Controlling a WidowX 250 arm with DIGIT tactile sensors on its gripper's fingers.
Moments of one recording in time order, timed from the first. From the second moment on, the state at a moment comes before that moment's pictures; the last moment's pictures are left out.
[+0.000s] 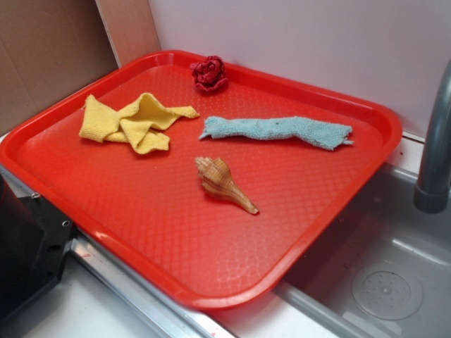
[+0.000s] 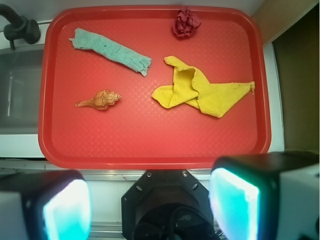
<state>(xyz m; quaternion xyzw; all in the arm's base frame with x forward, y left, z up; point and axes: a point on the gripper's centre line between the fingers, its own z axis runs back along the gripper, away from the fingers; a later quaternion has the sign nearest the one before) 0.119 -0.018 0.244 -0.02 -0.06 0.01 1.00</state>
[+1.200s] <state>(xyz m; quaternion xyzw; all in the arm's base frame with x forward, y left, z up) 0.151 -0.054 0.192 -0.10 -0.05 0.43 0.89</state>
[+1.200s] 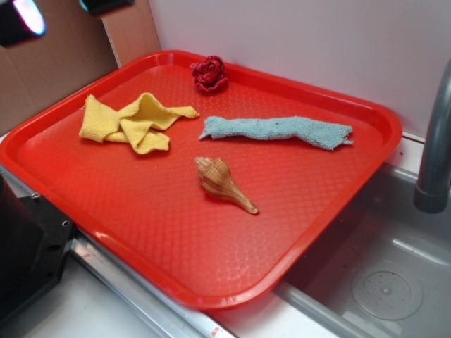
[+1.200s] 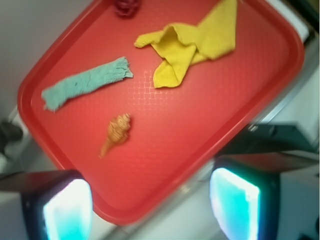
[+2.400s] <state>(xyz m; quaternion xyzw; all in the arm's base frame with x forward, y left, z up) 0.215 -0.091 0.024 0.05 -0.05 0.58 0.81</state>
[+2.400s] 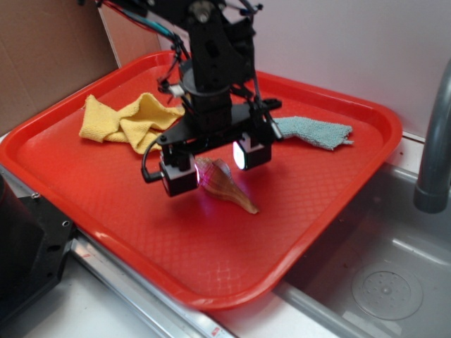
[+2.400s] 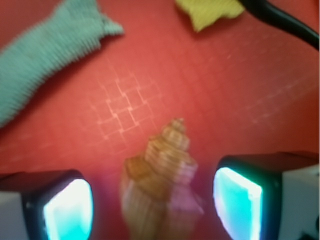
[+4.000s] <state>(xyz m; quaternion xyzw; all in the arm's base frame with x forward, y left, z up) 0.210 -0.036 0.160 -0.09 0.02 0.26 0.96</state>
